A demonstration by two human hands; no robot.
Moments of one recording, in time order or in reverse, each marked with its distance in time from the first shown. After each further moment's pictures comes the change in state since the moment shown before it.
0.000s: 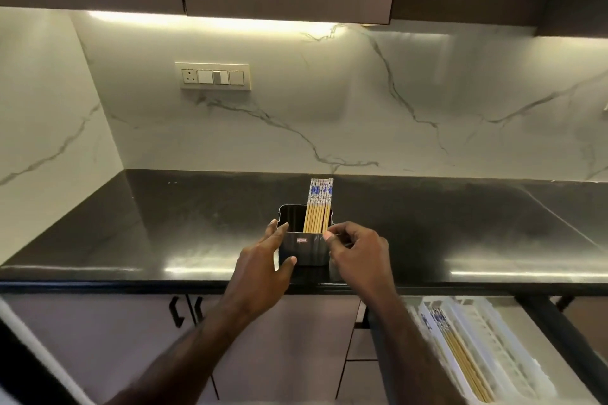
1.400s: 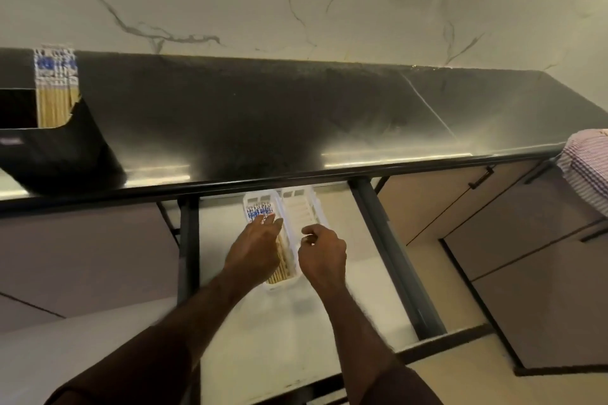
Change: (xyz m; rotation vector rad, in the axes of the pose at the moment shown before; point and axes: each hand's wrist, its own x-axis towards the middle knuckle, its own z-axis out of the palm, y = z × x) left_hand -0.013 0.182 0.425 0.208 -0.528 -0.063; right_hand -0.058 0.339 -0.224 -0.254 0.001 0.576
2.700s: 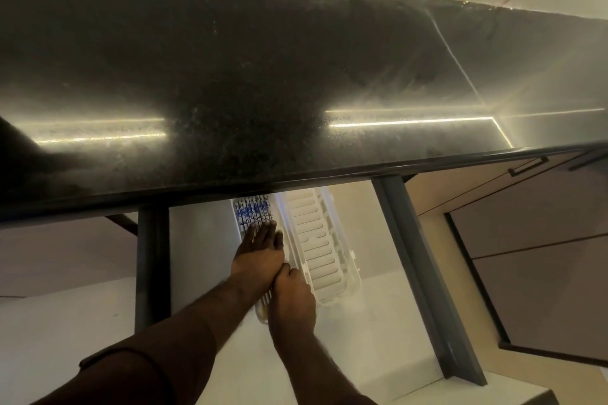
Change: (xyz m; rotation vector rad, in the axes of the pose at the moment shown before) left_hand 0.135 -0.079 0.121 0.639 -0.462 0.103; right_hand 0.072 0.061 0.141 -0.414 -0.508 0.224
